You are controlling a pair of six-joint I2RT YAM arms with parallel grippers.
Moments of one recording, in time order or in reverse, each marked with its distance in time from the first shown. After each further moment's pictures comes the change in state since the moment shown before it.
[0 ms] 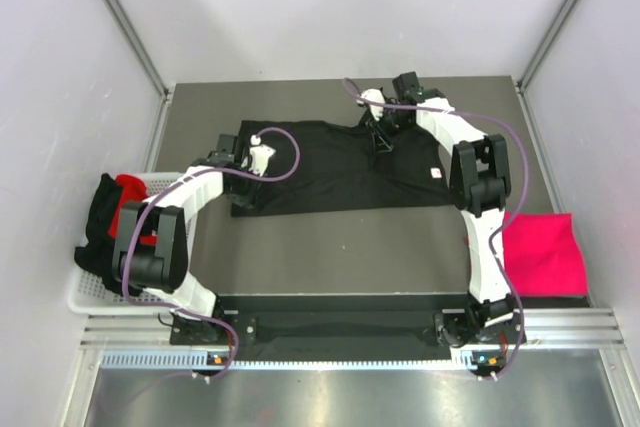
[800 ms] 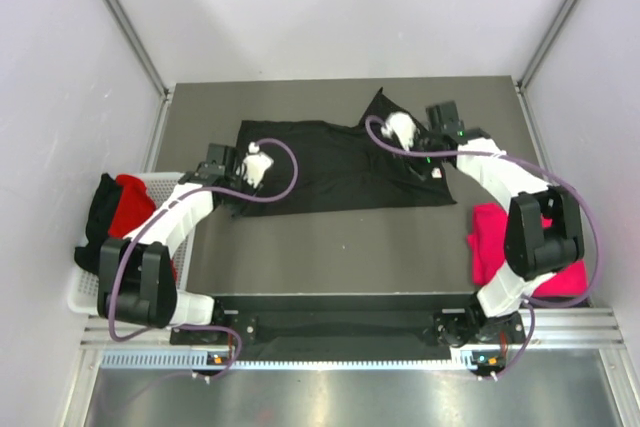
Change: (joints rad) left arm 0.000 -0.213 -0.079 -0.050 -0.019 0.144; right arm -0.018 -0.647 -0.670 0.236 0.177 -0.100
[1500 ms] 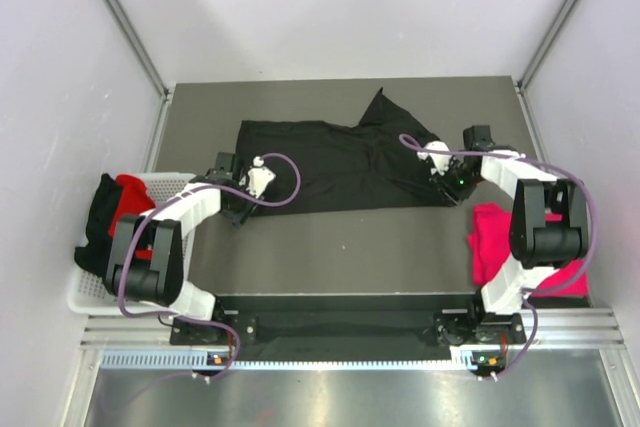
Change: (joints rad) left arm 0.001 0.123 -0.089 0.074 -0.091 0.050; right arm -0.267 0.052 -0.234 -0.054 0.033 -0.143
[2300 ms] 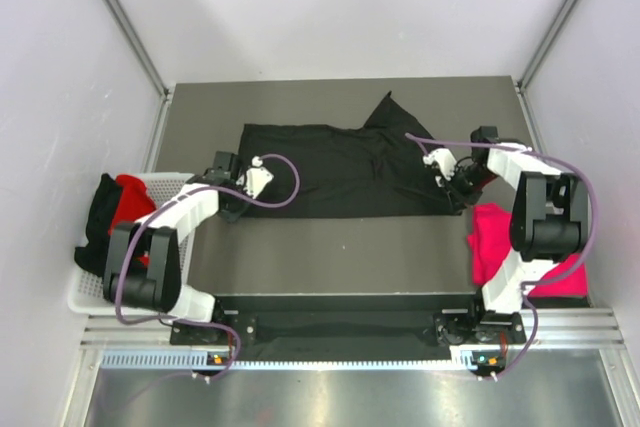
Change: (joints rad) left arm 0.000 -0.021 0.015 -0.040 -0.066 0.042; right arm -0.059 0.062 0.082 -0.240 -0.071 -0.098
